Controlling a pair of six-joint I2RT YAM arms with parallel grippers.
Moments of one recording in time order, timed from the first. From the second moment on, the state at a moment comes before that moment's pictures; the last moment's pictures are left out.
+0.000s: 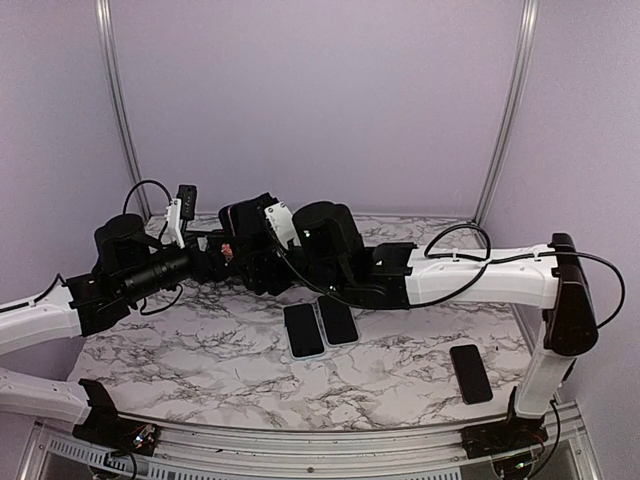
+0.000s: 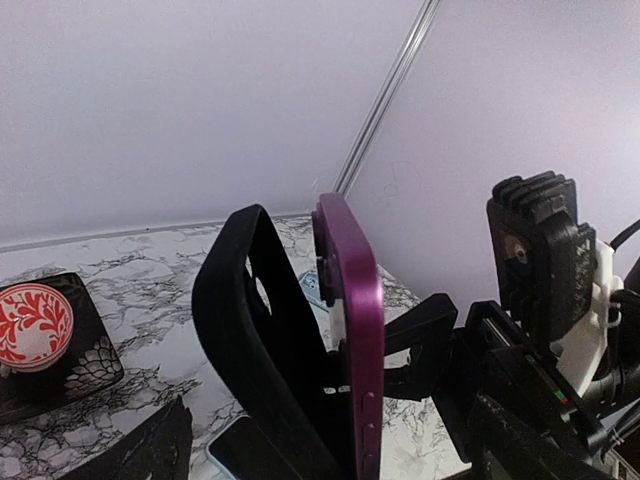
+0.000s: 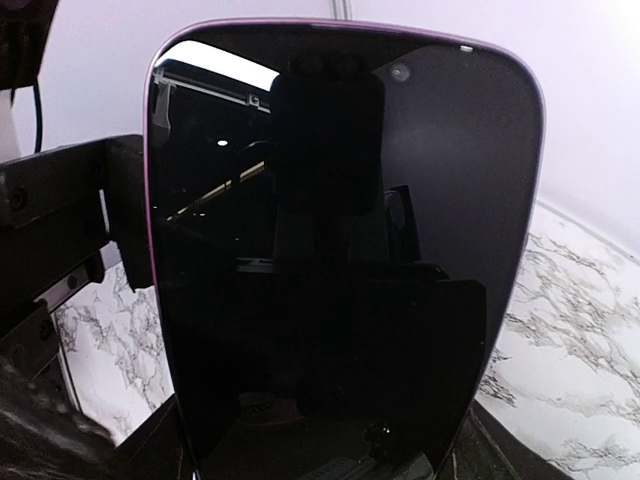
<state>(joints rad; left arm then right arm) -0.75 1.01 0.69 0.24 0.10 -0.41 1.15 1.80 1.47 0.00 0.23 0.23</state>
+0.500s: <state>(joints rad) -0.75 1.00 0.67 0.30 0.09 -0.44 1.18 1.80 1.47 0.06 0.19 0.15</state>
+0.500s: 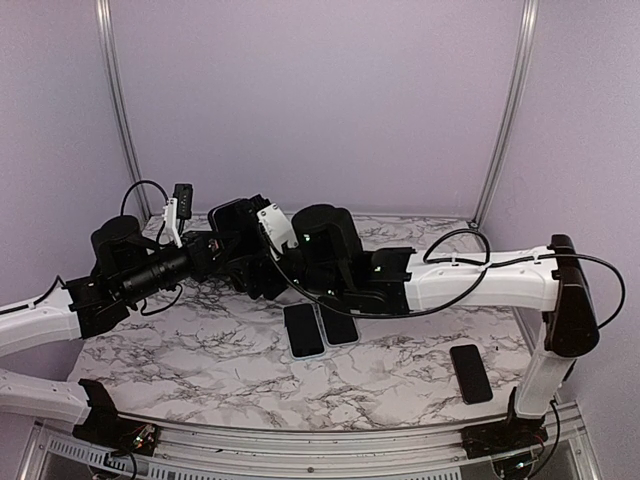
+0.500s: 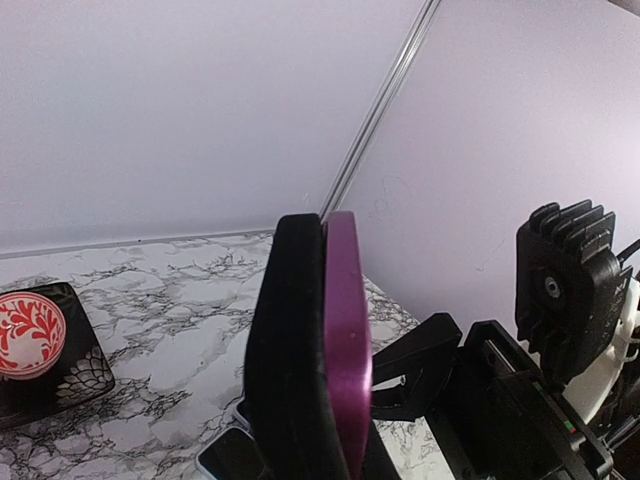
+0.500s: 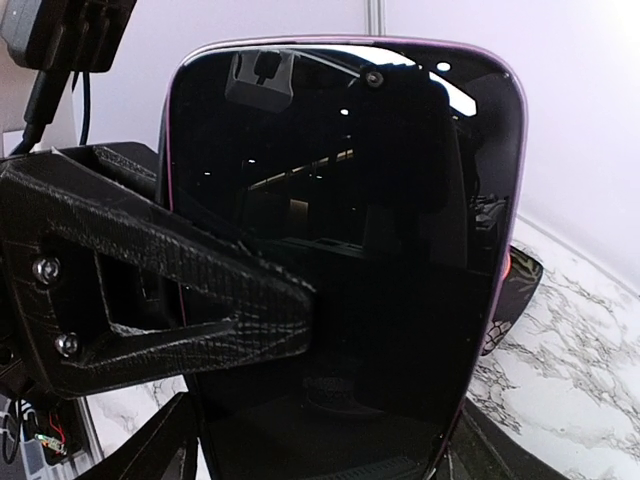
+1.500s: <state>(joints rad) -0.85 0.88 0.62 0.27 0.54 -0.04 1.01 1.51 1.29 0.14 -0.56 -0.06</state>
